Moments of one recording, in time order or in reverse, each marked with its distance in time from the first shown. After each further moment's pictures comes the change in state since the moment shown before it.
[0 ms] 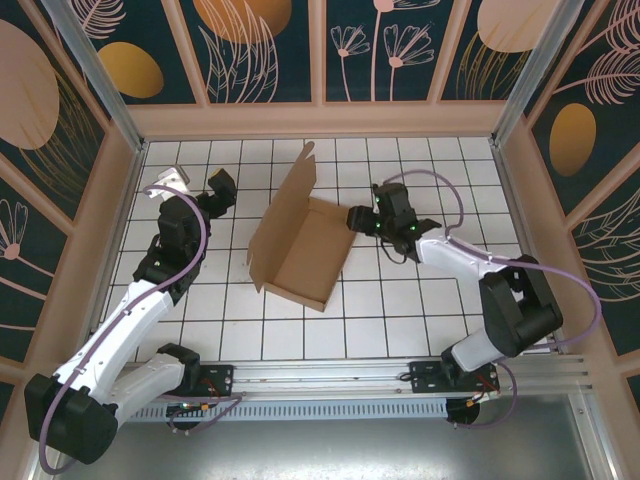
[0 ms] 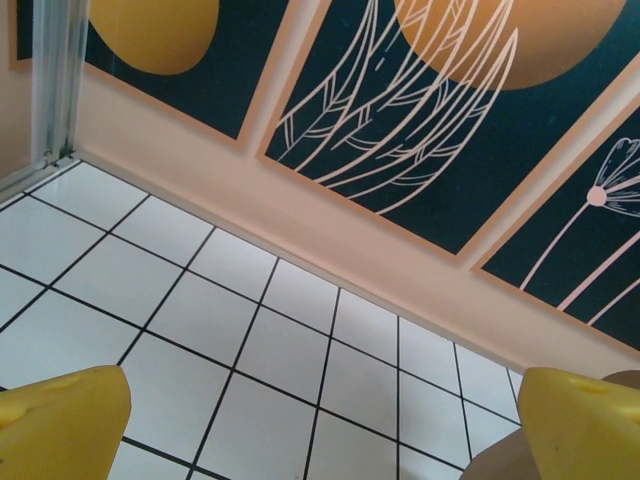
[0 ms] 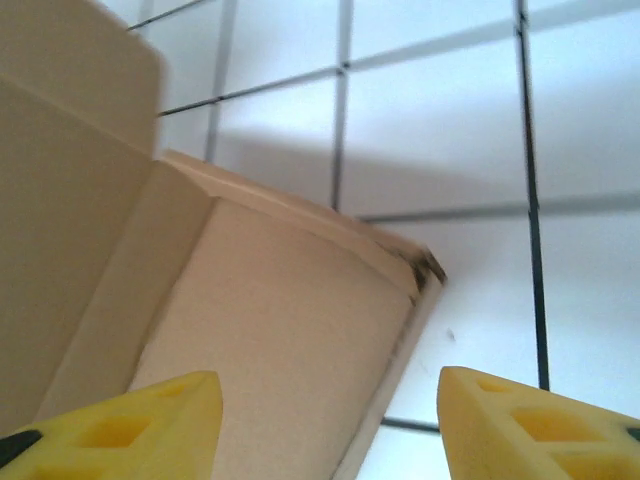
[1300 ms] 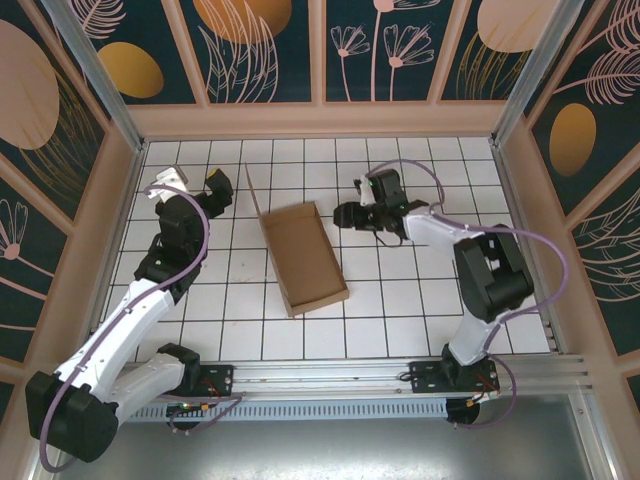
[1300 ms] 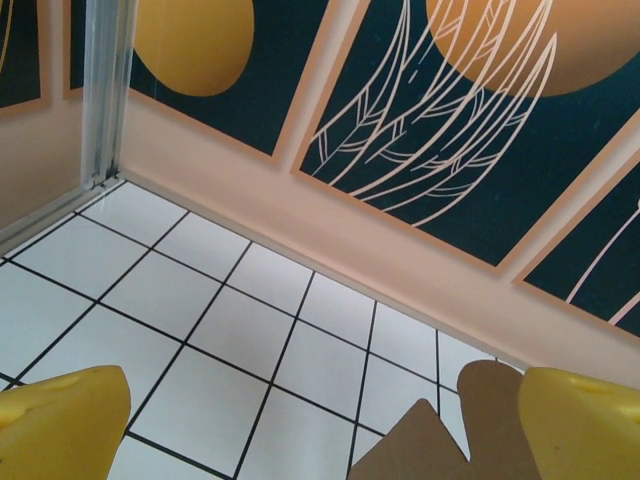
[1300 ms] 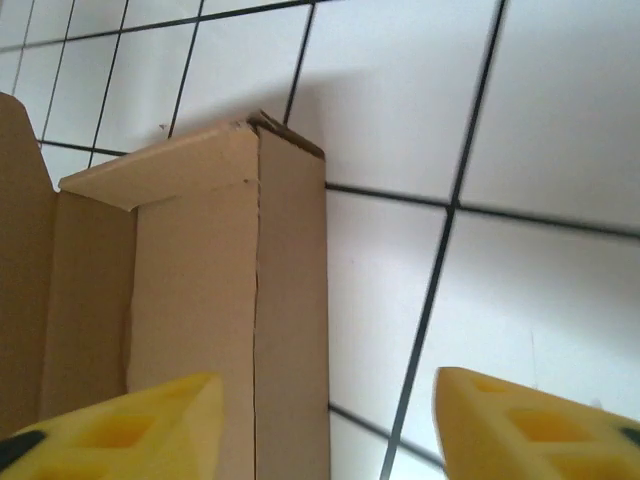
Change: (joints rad) left arm 0.000 0.011 0.000 0.000 -0.081 0.046; right arm -0.051 0.262 0.200 -0.064 -0.325 -0.074
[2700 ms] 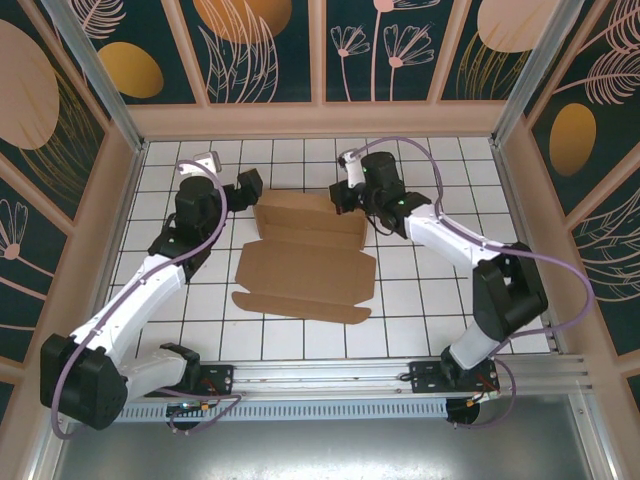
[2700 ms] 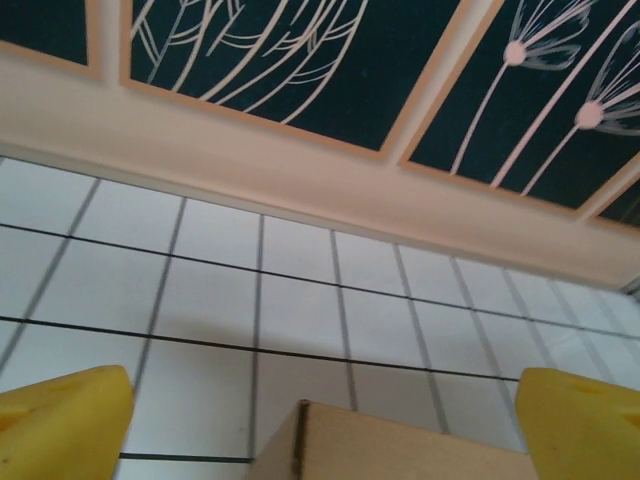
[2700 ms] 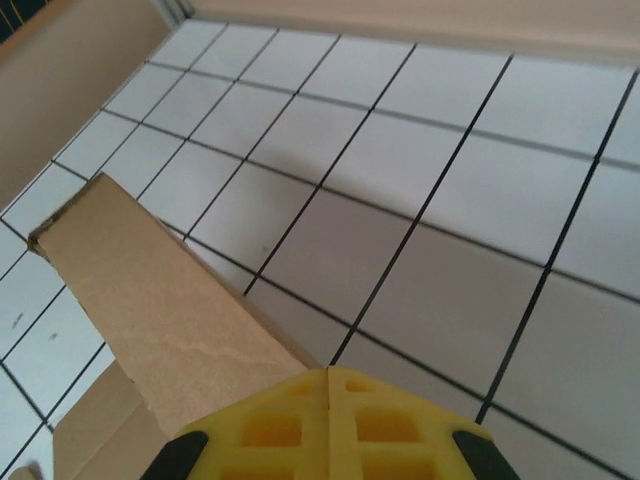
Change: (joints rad) left arm -0.001 0.169 0.098 0.008 0.363 0.059; right arm 0.090 -0.154 0.065 0.043 0.130 -0.208
